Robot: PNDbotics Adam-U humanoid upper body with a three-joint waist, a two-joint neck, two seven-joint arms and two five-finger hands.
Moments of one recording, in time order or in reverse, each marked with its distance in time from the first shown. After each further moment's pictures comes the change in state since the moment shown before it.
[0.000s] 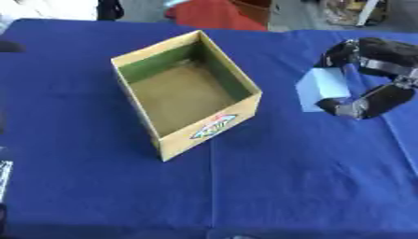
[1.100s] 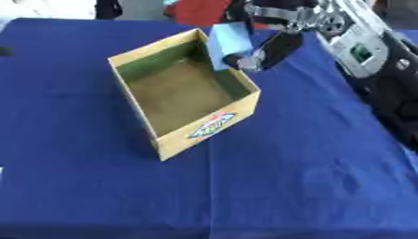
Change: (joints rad) left arm -0.006 -0.010 -0.001 0.000 0.008 0.002 -0.003; right arm -0.362 0.447 -0.041 0.348 0.228 0.021 0.126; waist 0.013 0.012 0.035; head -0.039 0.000
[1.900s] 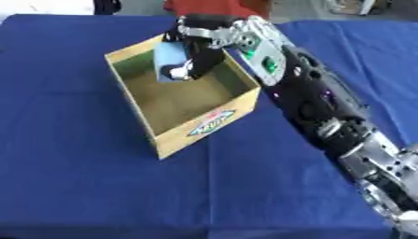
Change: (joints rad) left arm -0.023 -0.019 -0.012 0.000 0.013 0.006 -0.014; right arm -0.075 0.303 -0.130 0.357 0.236 0.024 -0.042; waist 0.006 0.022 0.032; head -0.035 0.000
